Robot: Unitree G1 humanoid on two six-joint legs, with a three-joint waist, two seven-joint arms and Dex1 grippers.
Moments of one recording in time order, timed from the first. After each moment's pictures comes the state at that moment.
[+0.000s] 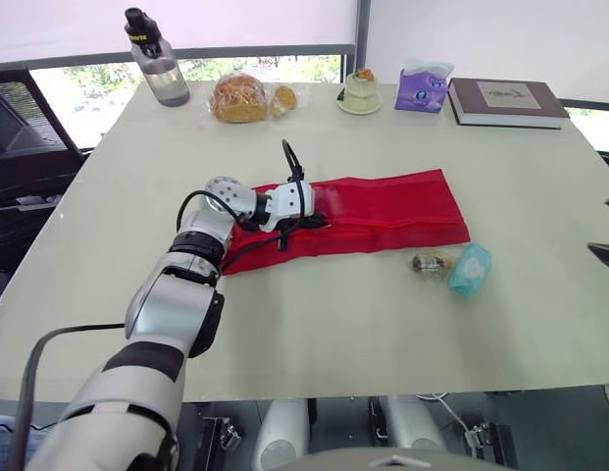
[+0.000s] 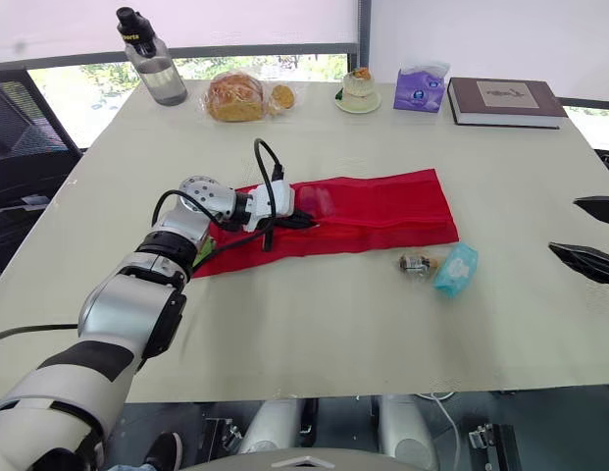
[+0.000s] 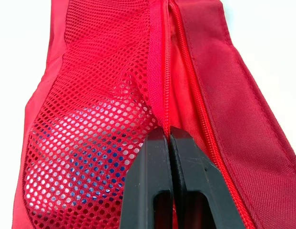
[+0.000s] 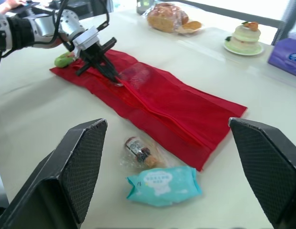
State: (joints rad) left arm -1.08 0.44 -0.24 1.20 0.14 -0.53 -1.20; right arm 0.09 -1.03 -0.94 -0.21 0.81 0.69 1.30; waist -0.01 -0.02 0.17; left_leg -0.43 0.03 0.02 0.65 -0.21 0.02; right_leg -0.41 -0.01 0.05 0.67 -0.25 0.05
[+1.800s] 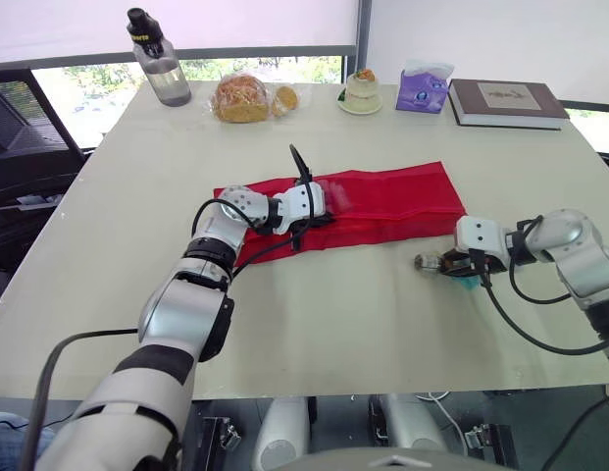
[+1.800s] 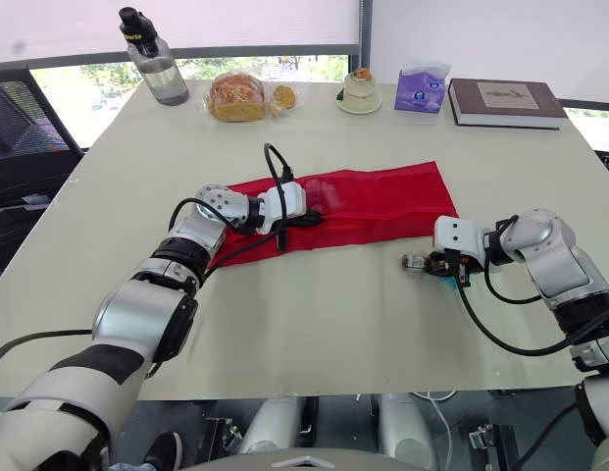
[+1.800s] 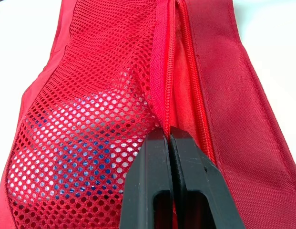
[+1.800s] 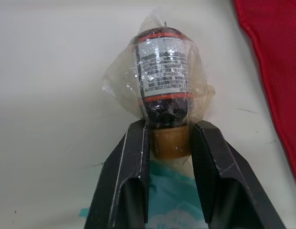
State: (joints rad) left arm -1.06 0.38 -0.21 1.19 0.19 -0.51 -1.10; right arm -0.57 -0.85 0.30 0.16 0.00 0.22 1.28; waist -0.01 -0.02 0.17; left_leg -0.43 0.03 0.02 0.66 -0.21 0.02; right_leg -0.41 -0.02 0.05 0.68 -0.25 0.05
